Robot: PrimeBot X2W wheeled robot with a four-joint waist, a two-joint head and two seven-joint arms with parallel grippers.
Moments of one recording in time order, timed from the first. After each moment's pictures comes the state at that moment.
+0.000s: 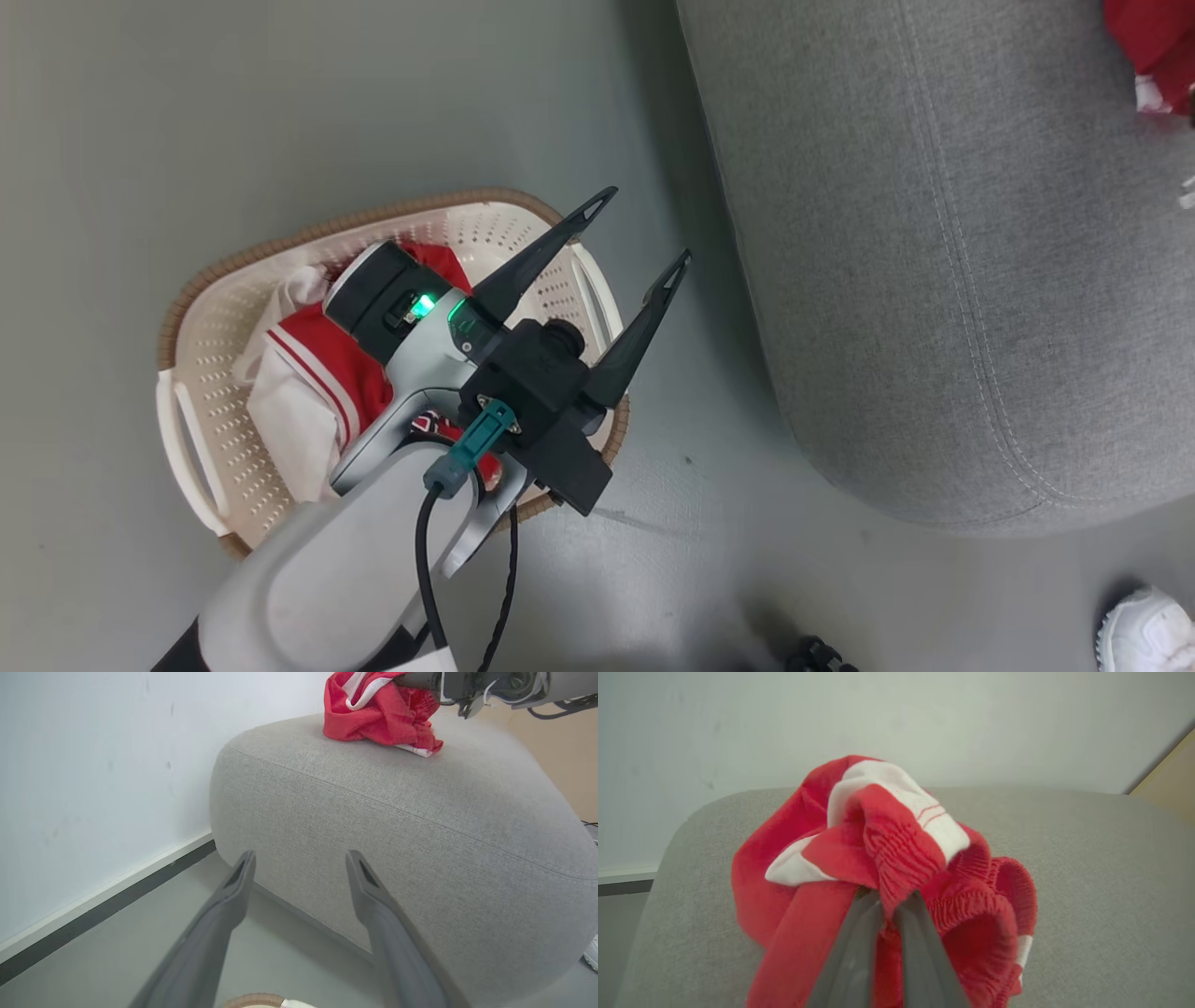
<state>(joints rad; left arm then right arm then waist) -0.71 0.22 -0.74 0.15 -0.24 0.02 -0.12 -1.15 -0.40 0.16 0.88 0.33 0.06 -0.19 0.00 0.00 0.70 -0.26</state>
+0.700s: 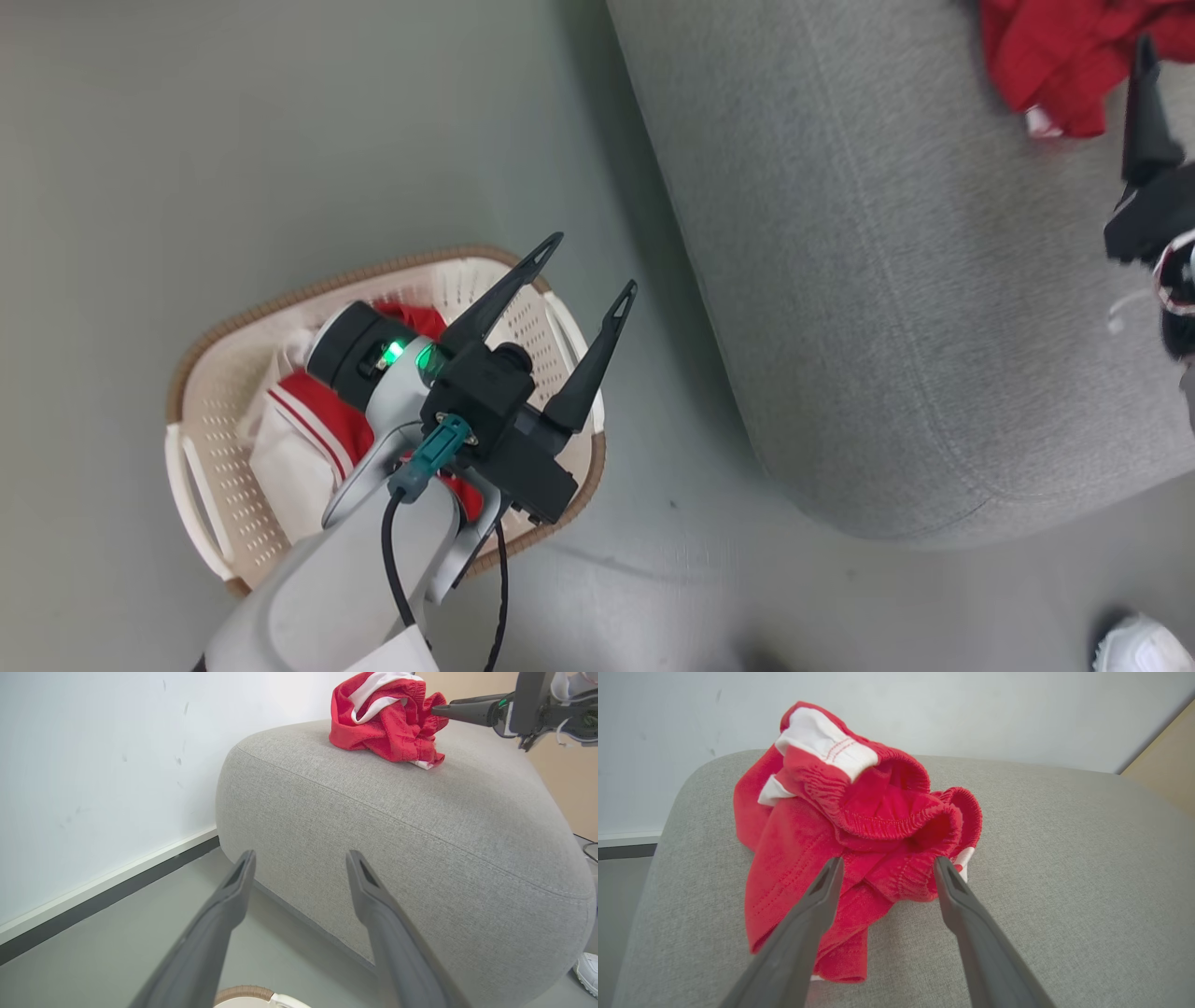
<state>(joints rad) -0.64 0.20 -0.70 0.28 -0.30 0.03 -0.20 -1.01 -0.37 0.20 0.95 0.31 0.09 -0.25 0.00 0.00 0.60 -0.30</state>
